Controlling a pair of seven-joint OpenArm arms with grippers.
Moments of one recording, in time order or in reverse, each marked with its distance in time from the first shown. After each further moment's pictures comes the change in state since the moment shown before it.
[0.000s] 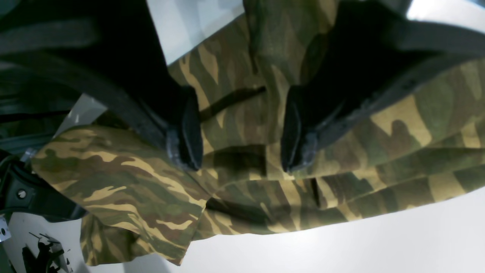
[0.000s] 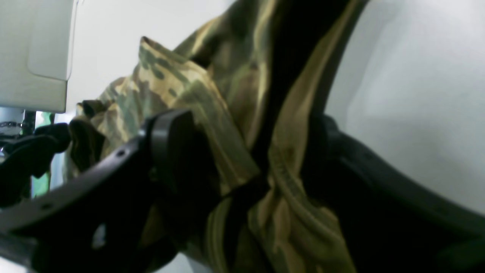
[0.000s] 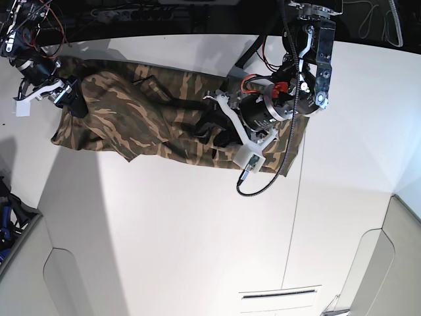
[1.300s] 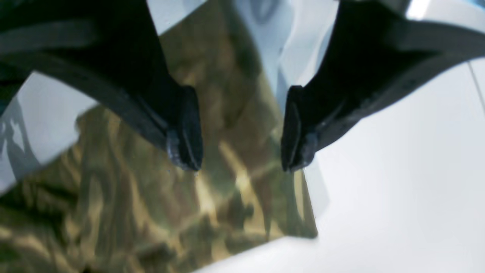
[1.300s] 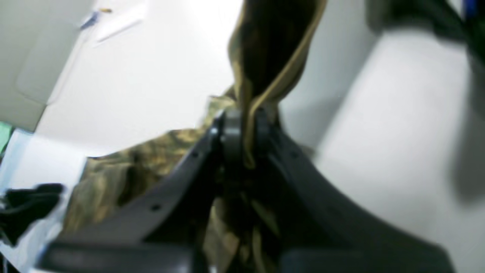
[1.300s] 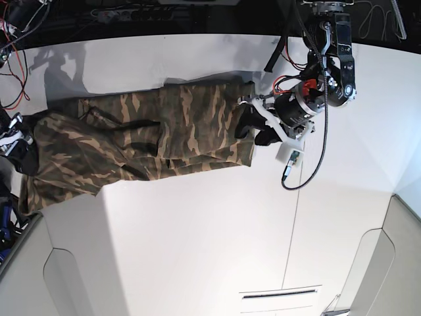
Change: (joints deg) left arm 3.4 -0.6 -12.7 -1.5 2.4 -3.3 -0.3; right arm 13.0 6.1 3.6 12.9 -2.2 0.0 -6.4
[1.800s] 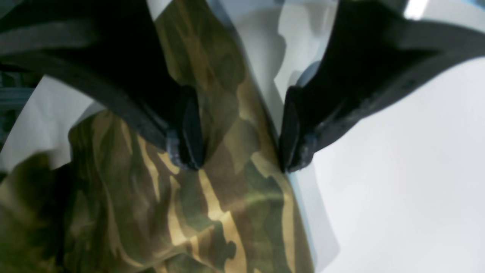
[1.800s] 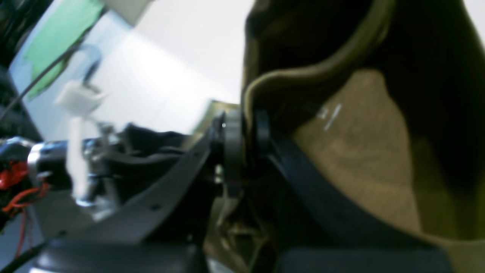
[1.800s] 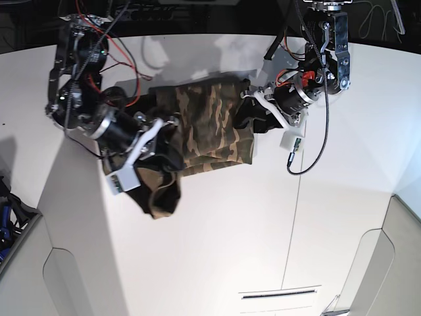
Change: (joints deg) left arm 0.1 -0.3 0.0 -10.0 -1.9 -1.2 -5.2; right arm -0.3 -18.7 -35.1 8.4 -20.6 -0.4 2.3
